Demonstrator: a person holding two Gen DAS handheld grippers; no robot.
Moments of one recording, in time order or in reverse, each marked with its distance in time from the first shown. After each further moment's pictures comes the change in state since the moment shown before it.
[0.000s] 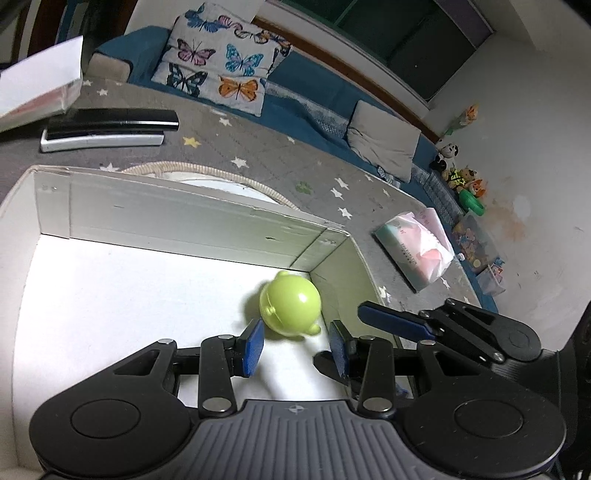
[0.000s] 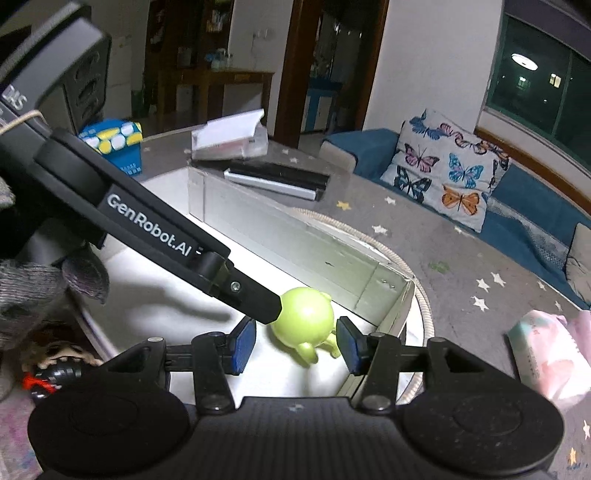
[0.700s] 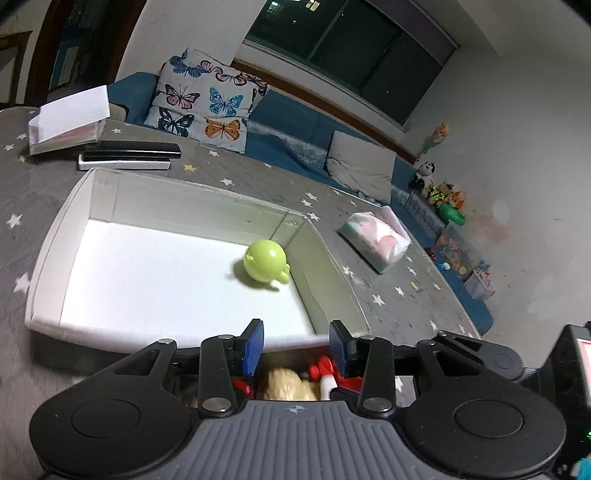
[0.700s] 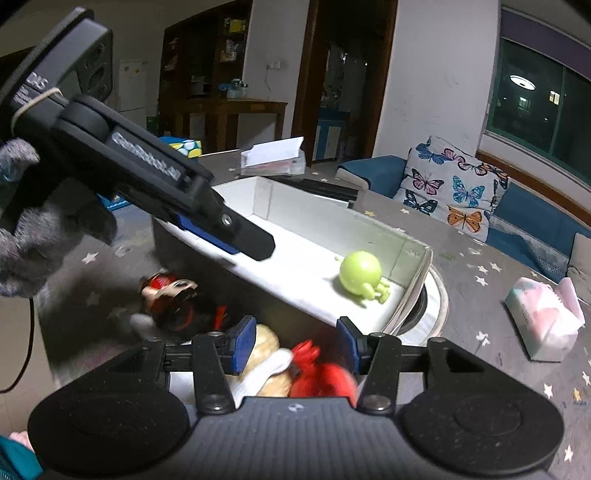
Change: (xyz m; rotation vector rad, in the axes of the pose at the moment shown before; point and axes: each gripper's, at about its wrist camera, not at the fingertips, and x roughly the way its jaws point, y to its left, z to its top) left arm -0.093 -0.025 -0.083 0.078 -0.137 -0.019; right arm -0.093 0.059 -0.062 -0.010 -0.092 0.025
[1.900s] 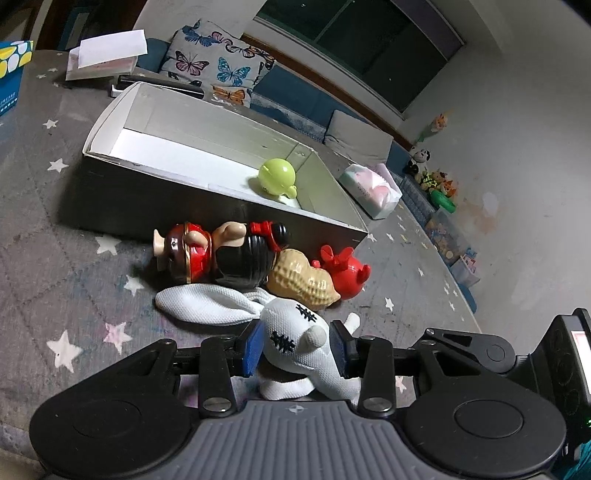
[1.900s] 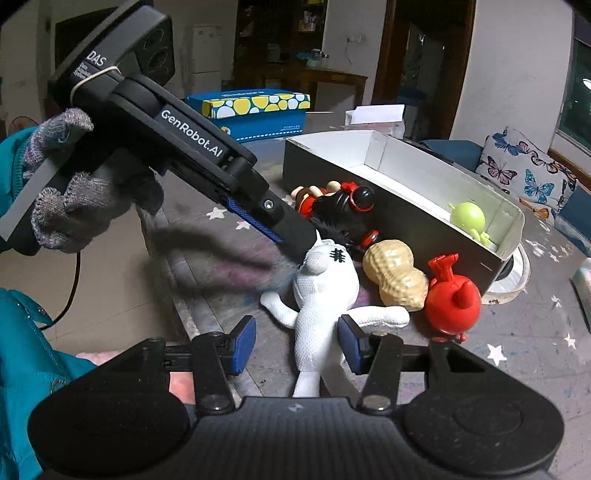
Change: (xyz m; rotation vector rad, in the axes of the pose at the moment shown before) left arm -0.030 0.023 -0.078 -0.076 0.066 -0.047; right arm -0.034 0.076 -0.055 -0.107 0.089 0.210
